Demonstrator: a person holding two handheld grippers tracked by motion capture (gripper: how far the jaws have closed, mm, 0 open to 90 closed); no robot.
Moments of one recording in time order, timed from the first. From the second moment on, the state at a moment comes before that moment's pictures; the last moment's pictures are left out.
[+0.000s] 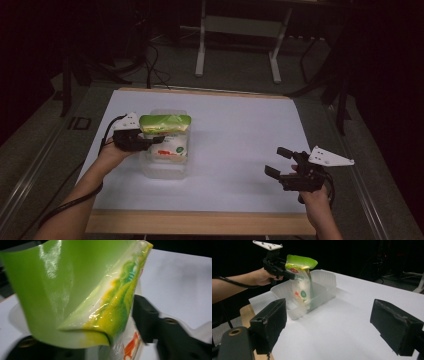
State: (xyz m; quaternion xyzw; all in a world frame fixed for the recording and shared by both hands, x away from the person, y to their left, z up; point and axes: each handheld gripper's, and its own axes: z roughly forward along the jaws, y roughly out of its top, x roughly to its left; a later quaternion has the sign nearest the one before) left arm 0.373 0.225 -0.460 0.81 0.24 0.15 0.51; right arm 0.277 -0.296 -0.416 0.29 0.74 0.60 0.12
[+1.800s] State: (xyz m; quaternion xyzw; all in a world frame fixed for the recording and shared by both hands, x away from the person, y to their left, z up) left arm 0.244 0.215 -0.463 0.74 0.25 0.12 0.61; right arm 0.271 -0.296 -0.428 0.29 0.74 0.59 0.11
